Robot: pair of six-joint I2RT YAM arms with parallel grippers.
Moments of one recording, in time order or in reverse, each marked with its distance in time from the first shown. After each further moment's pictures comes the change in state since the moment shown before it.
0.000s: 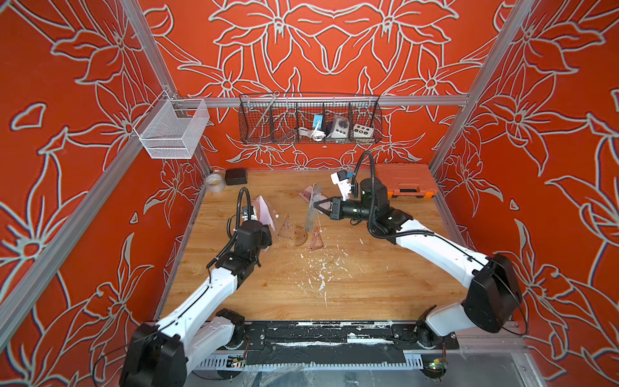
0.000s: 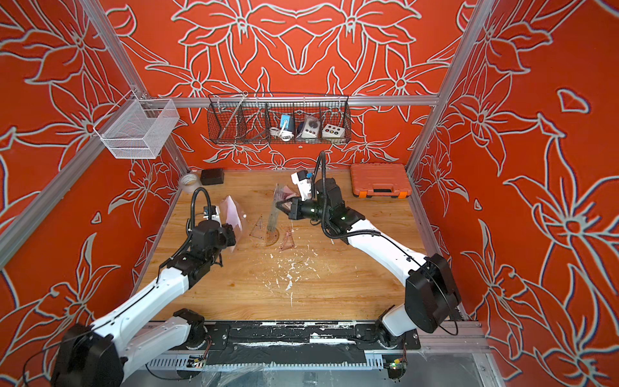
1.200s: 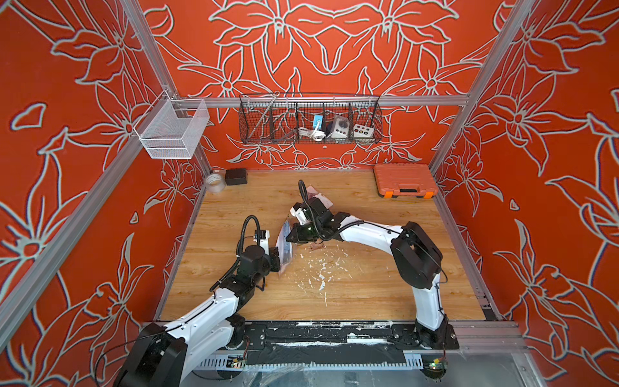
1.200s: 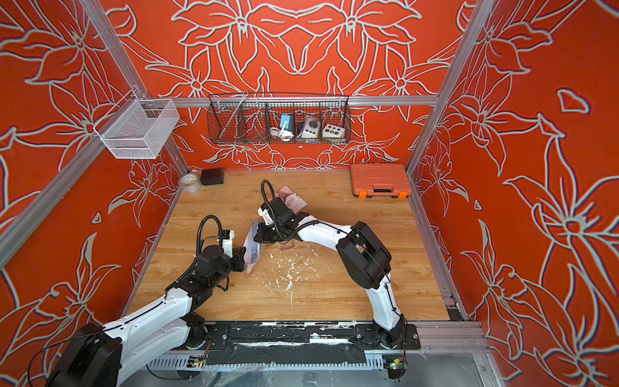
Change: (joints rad) left arm -0.095 -0.146 -0.396 0.321 0.300 -0.056; right arm 0.195 0.505 0.354 -0.242 0.137 0.055
